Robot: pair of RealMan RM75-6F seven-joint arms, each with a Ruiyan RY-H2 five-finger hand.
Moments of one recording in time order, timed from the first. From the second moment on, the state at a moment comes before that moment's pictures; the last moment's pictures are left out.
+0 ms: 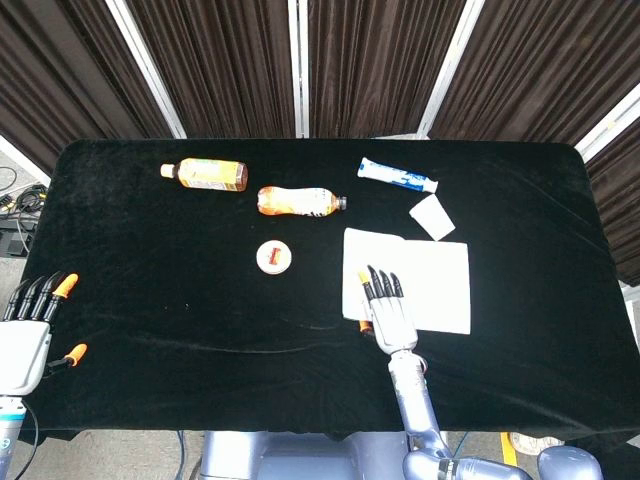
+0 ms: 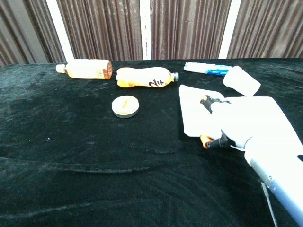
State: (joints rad) left arm -0.09 -1.16 -0.03 -1.65 1.53 1.51 0.19; right arm 0.47 -2.00 0.21 -1.25 -1.24 1.29 -0.46
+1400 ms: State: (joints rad) left arm -0.07 -1.17 -0.01 -1.65 1.61 1.56 0.21; right arm 0.21 -1.46 0.08 -1.56 -1.42 1.49 -0.29
